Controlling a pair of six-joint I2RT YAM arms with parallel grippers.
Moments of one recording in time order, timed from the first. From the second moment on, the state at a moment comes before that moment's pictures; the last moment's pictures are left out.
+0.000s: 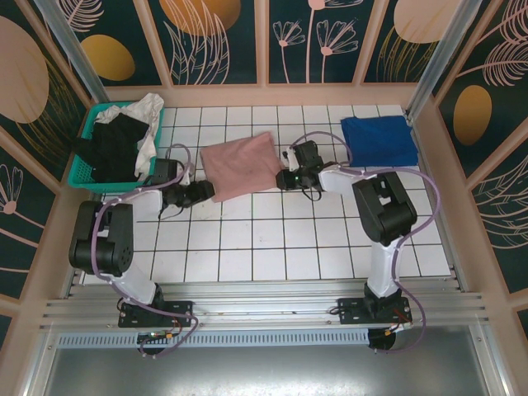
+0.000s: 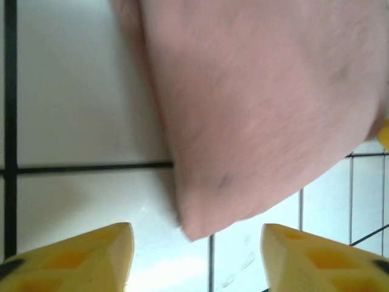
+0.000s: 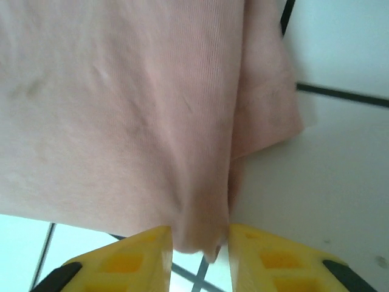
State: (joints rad) left arm -0.11 1.64 0.85 -0.14 0.49 -0.45; right arm 0.48 1.93 1.20 -0.16 -0.24 0.26
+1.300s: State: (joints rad) left arm -0.48 1.77 0.84 0.08 0.49 -0.69; right arm 0.39 1.98 1.43 -0.20 -0.17 0.35
